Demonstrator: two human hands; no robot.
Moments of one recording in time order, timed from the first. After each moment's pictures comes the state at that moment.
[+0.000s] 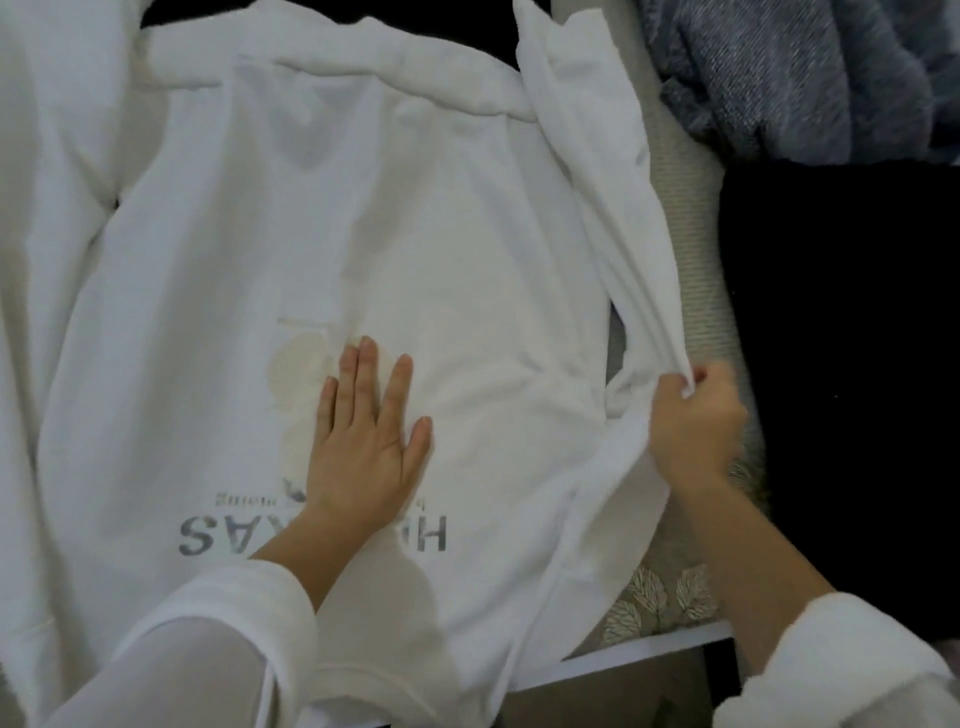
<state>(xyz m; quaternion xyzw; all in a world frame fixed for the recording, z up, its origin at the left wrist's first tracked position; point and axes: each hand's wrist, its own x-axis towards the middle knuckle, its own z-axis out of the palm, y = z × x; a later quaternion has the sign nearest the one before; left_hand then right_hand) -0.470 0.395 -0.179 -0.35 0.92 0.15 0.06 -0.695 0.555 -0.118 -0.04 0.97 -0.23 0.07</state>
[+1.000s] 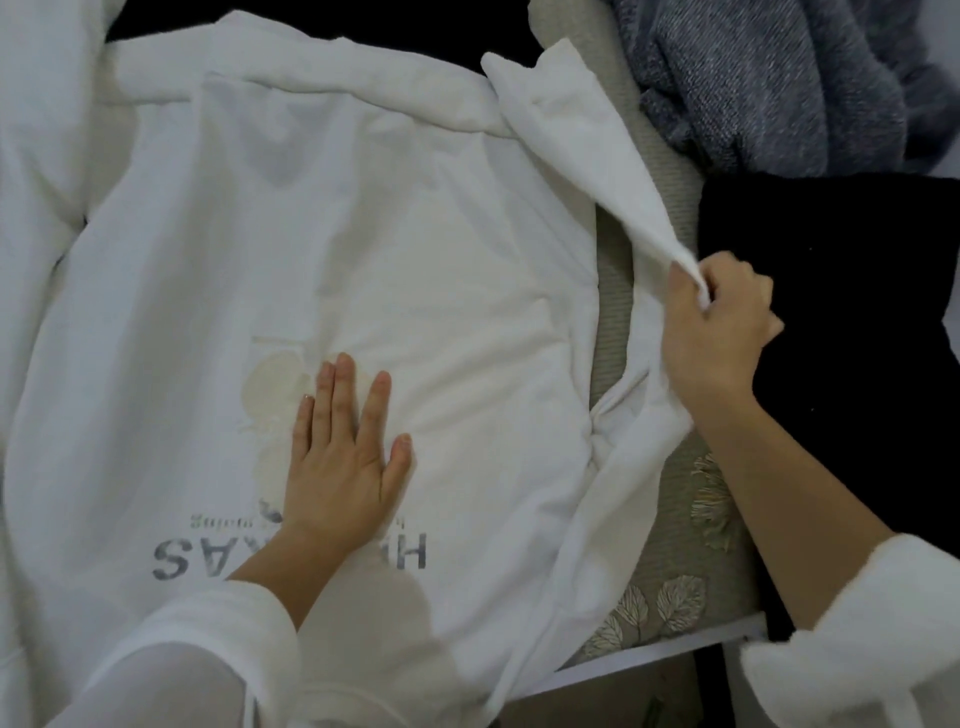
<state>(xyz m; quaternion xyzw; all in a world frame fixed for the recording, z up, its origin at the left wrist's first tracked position) -0.473 0.394 -0.177 -0.36 0.92 0.15 0.08 -0.759 0.509 -0.082 -0.18 0.96 -0.24 0.01</state>
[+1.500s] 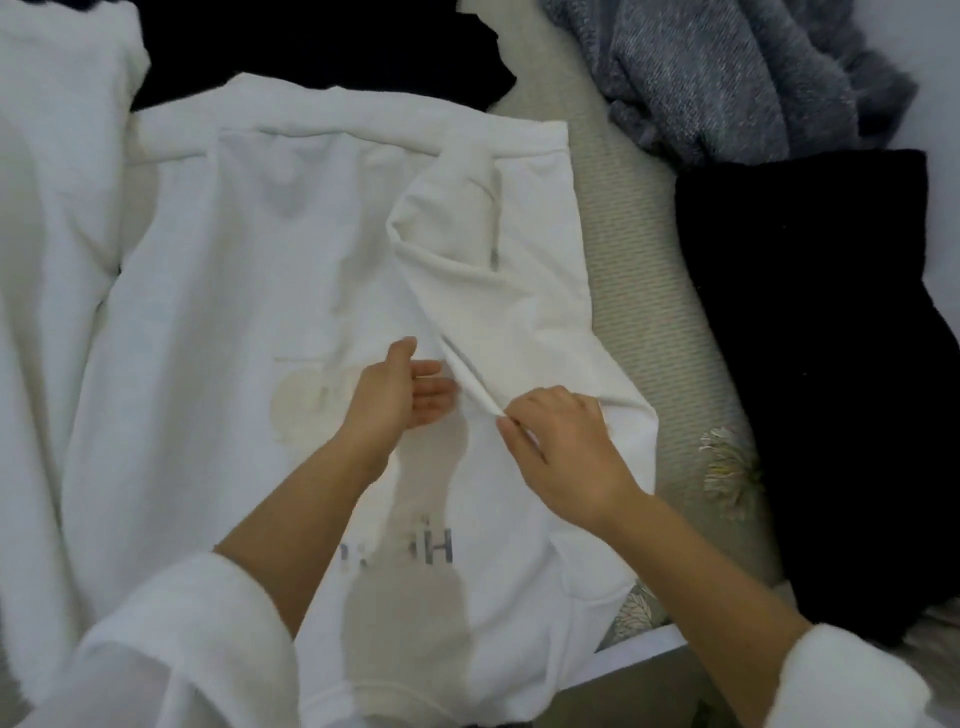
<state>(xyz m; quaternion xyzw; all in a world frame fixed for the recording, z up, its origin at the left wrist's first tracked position) -0.546 0.363 -0.101 -0.55 0.44 0.70 0.02 -0.627 0.525 -0.100 -0.45 0.85 -0.17 0.20</state>
